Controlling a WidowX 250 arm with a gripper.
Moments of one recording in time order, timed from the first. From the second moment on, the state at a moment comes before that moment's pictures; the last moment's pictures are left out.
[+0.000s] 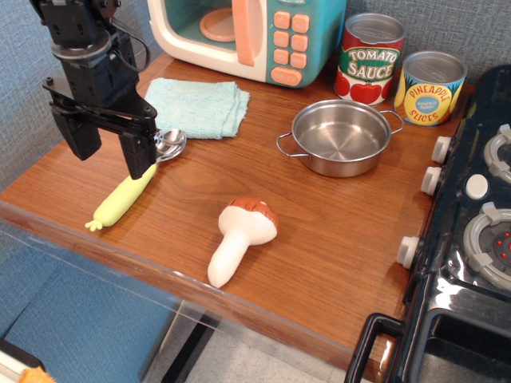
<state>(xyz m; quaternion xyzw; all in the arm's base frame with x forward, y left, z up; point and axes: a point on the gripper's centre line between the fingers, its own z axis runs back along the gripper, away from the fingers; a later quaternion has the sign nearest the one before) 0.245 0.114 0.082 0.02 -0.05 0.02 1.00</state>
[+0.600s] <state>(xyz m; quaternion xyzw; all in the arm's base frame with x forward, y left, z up) 0.240 0.081 0.062 0.00 -0.02 0.00 1.00</state>
